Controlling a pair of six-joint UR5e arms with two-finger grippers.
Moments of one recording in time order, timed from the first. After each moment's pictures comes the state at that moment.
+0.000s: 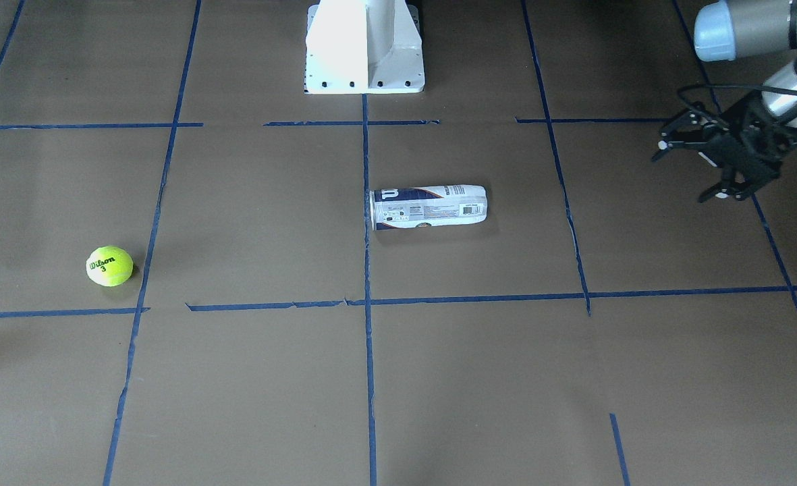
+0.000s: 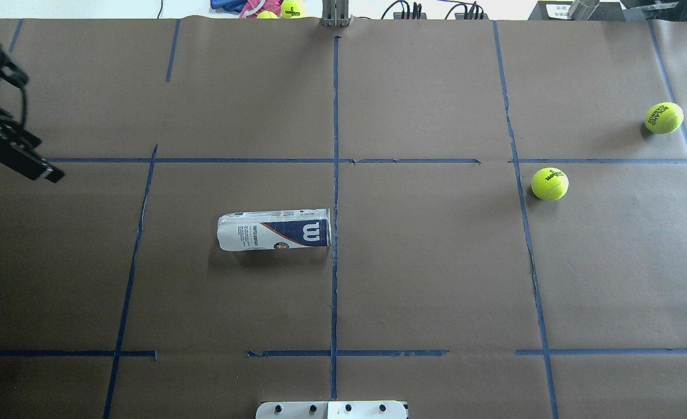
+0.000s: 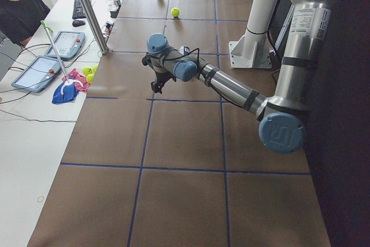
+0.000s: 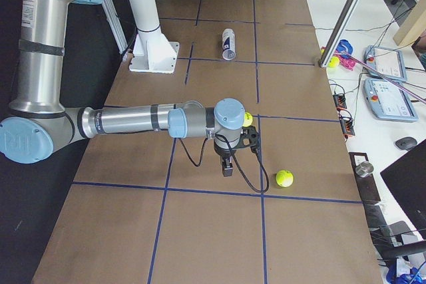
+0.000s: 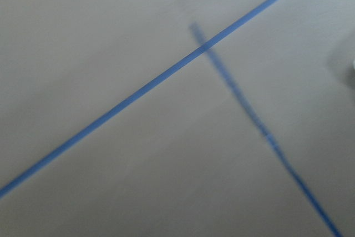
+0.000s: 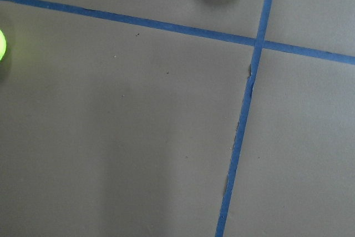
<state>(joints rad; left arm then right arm) -1.06 -1.78 -1.91 -1.64 -2.43 0.09 1.48 -1.73 1.84 -1.60 2.38 -0.07</state>
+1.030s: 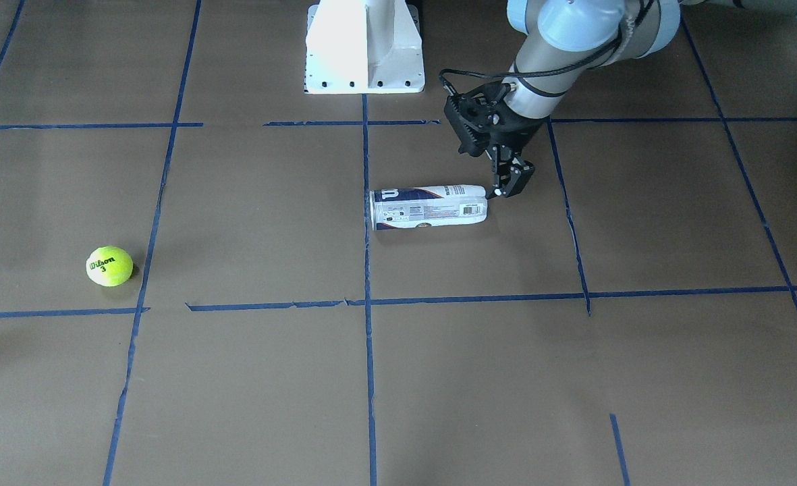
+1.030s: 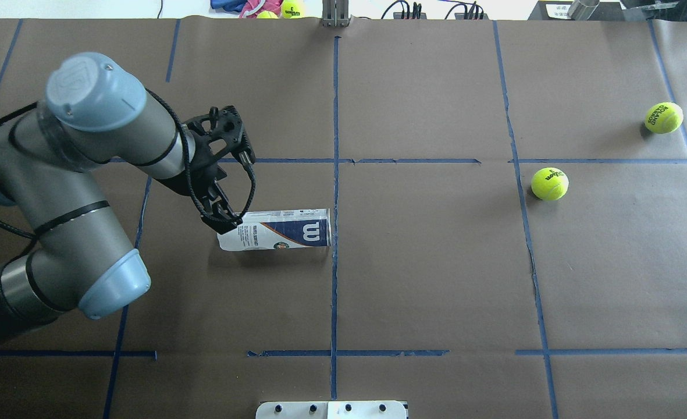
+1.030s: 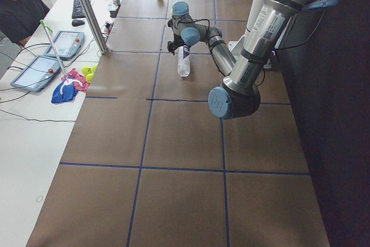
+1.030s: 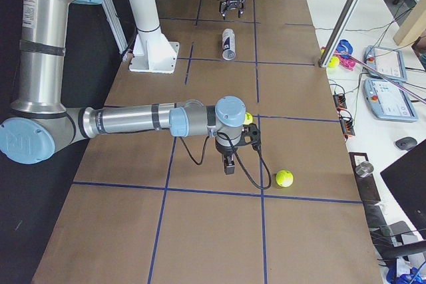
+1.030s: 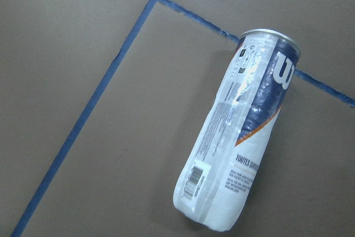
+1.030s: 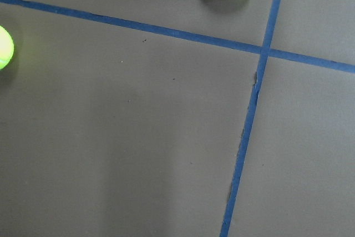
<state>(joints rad) -0.66 -2.10 -1.87 -1.64 -2.06 0.04 1.47 -1.72 1.85 -1.59 2.38 -0.07</state>
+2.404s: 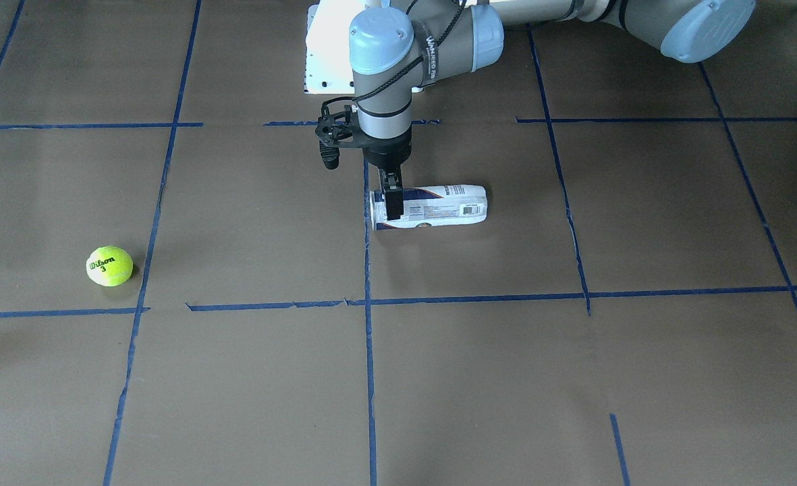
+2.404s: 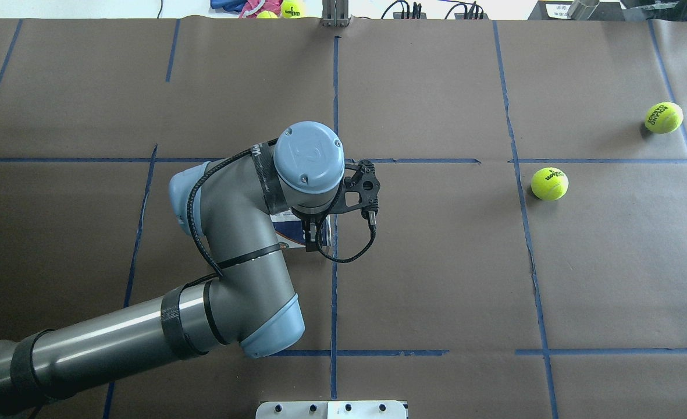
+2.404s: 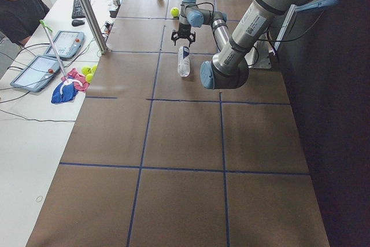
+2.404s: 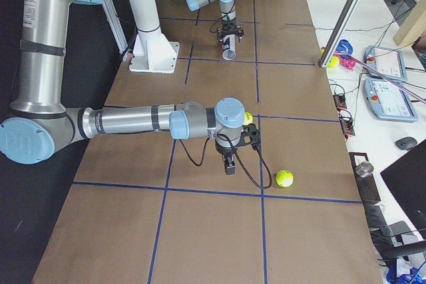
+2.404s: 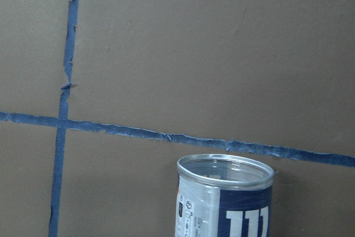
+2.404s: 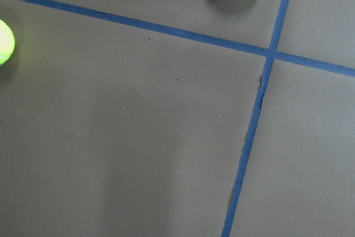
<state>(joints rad) -0.46 -2.43 -1.57 -1.44 -1.71 0.26 1.46 -1.73 1.84 -1.55 2.38 -0.06</state>
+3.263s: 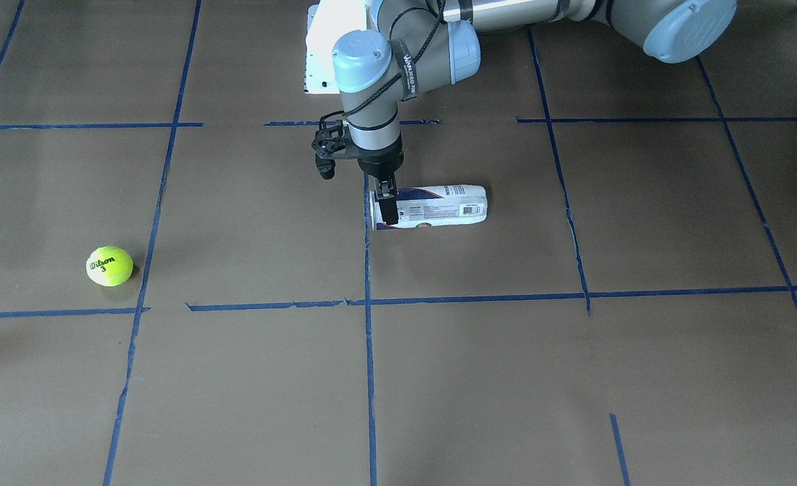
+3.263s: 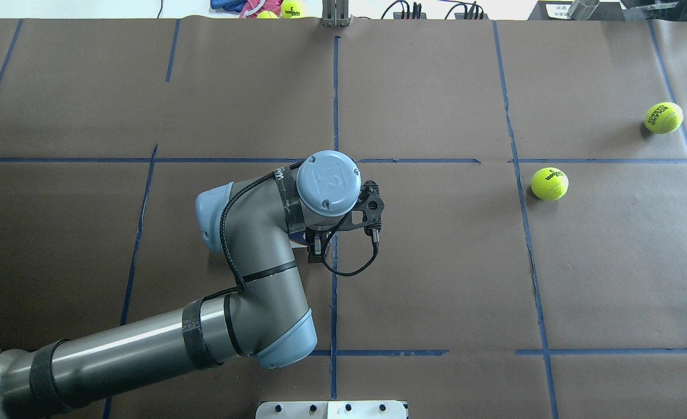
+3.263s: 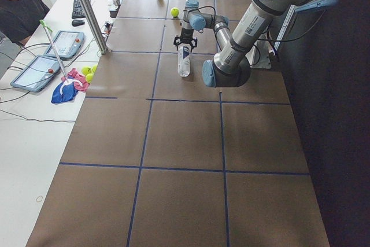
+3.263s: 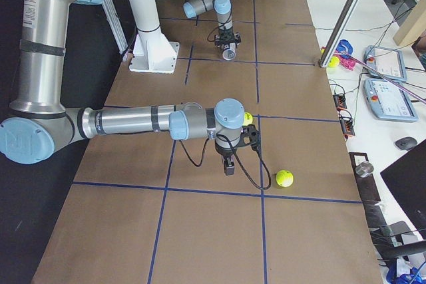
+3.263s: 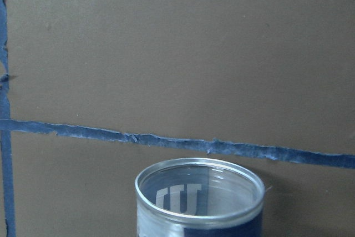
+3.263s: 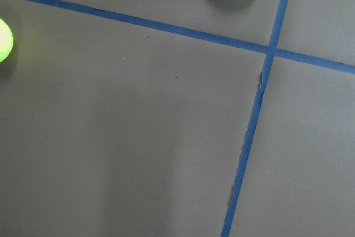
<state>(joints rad) -0.43 -2.45 -1.49 -1.45 -1.68 0.26 1.46 -1.73 1.83 -1.55 2.38 -0.07</state>
